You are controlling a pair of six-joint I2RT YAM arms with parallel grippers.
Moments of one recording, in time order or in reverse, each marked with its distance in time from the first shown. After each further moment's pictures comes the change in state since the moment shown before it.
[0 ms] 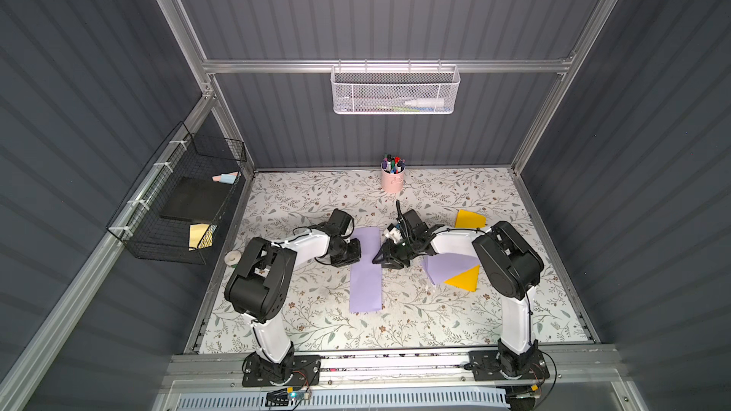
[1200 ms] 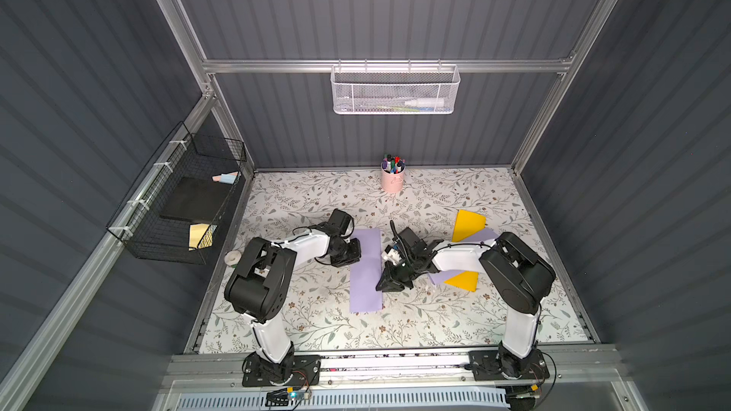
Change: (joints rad) left arm 0.000 -0.002 -0.002 0.002 0.000 -0.011; right arm 0.127 -0.132 -0.183 -0.042 -0.002 0.036
